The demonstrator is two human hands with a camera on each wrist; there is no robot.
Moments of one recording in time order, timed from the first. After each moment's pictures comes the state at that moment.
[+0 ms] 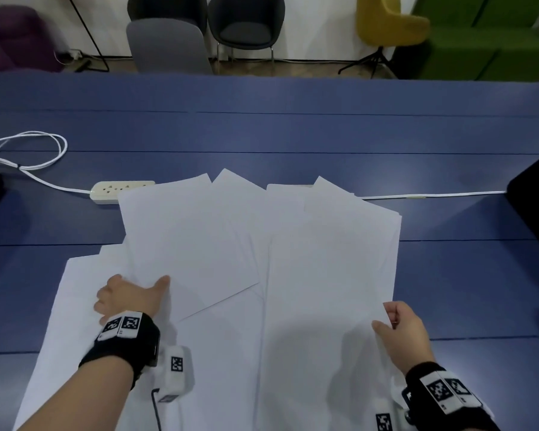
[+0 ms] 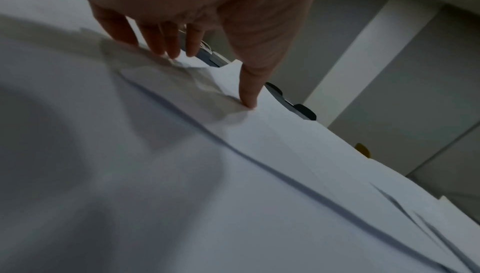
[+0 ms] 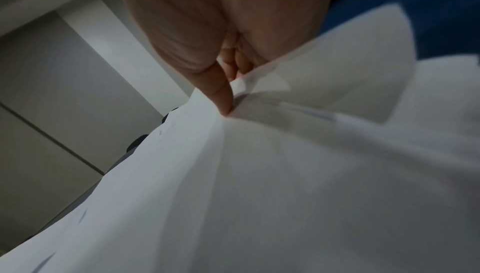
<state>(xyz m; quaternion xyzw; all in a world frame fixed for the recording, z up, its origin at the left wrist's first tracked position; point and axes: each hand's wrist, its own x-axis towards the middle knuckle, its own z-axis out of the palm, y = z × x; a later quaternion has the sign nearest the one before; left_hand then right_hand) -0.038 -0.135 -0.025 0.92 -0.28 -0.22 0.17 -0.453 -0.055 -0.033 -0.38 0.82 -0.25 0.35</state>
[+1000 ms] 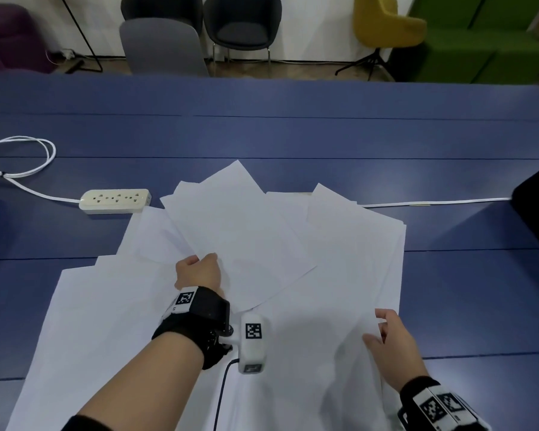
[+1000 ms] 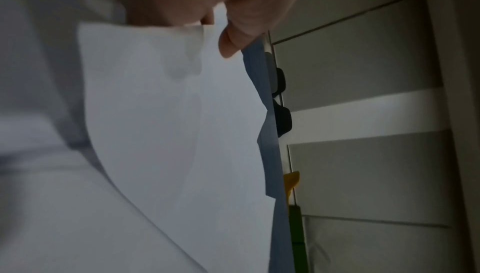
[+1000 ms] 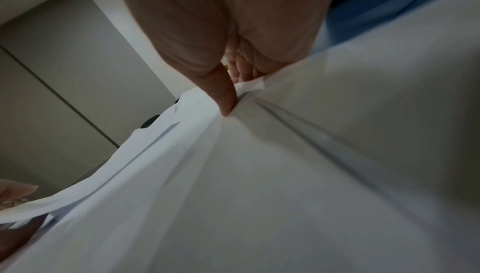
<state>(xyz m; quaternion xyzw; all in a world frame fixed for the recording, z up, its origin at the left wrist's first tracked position) -0.136 -0.208 -0.038 0.77 -0.10 -0.44 0.45 -0.440 -0.068 -0.046 -0.41 0.81 -0.18 0.38</state>
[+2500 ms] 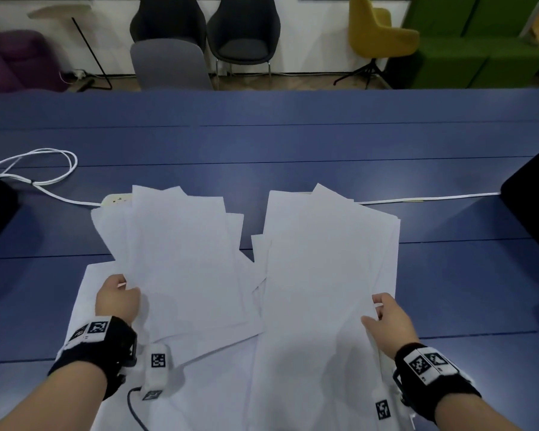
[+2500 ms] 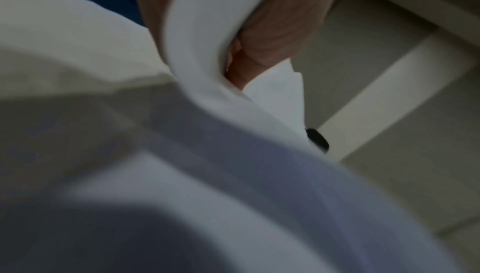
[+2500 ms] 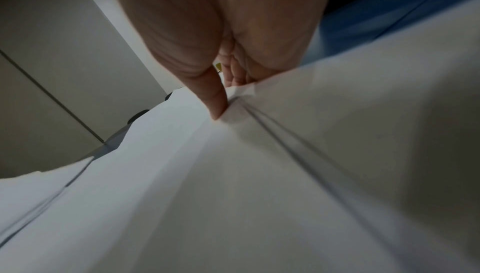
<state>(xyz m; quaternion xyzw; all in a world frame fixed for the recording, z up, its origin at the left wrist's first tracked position) 0.005 -0.133 -0.013 0.85 -0.31 -0.28 0.32 -0.438 -0.071 -0.034 -0.43 0.81 -0.17 0.37</state>
